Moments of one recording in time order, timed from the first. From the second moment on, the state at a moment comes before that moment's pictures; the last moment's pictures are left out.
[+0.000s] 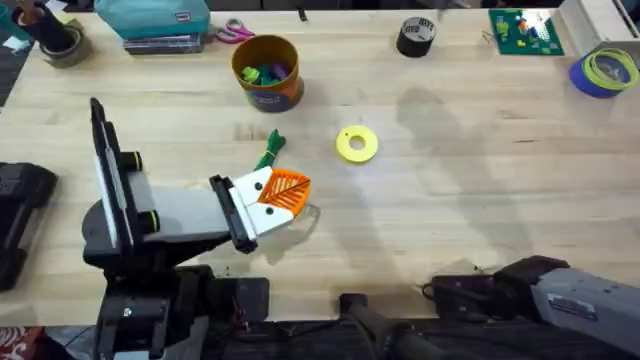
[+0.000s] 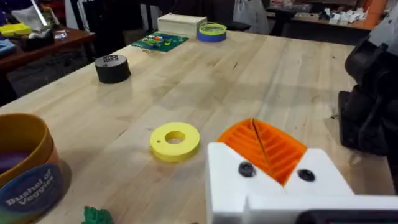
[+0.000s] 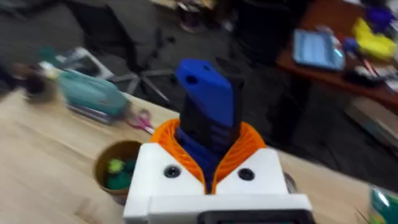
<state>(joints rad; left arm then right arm) 0.06 0.01 0.01 -0.13 1.17 0.12 0.31 1.26 1.54 -0.51 -0.07 -0.02</state>
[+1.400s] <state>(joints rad) 0.06 0.01 0.01 -0.13 1.17 0.12 0.61 1.31 1.20 0.49 -1.00 0.29</state>
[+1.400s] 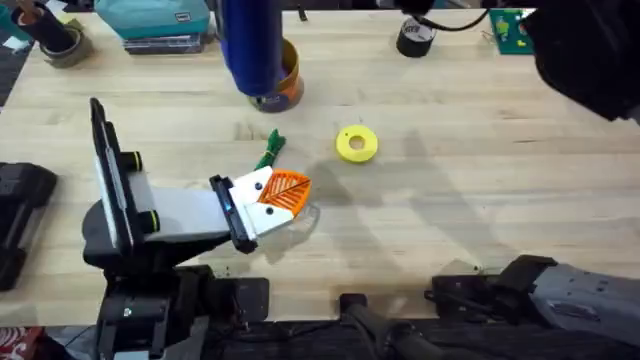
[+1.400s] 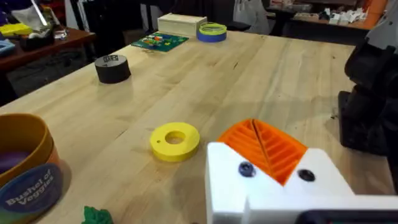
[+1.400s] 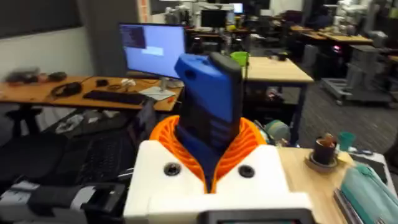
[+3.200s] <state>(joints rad) 0.06 0.01 0.01 -0.13 1.17 0.12 0.71 1.42 1.12 0.55 -1.10 0.19</state>
